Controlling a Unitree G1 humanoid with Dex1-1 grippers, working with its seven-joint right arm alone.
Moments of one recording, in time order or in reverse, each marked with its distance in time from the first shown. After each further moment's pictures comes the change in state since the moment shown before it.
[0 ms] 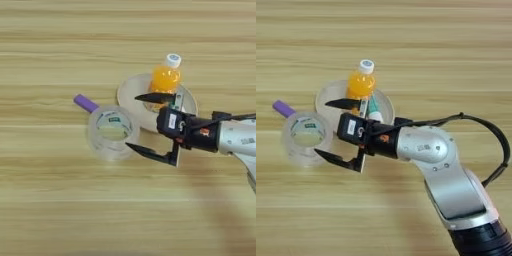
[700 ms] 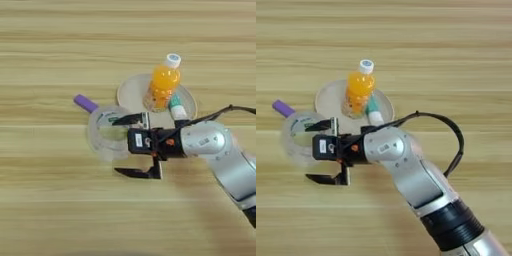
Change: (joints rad) arm -0.132 0.055 0.233 0.207 -0.166 -0.041 0.064
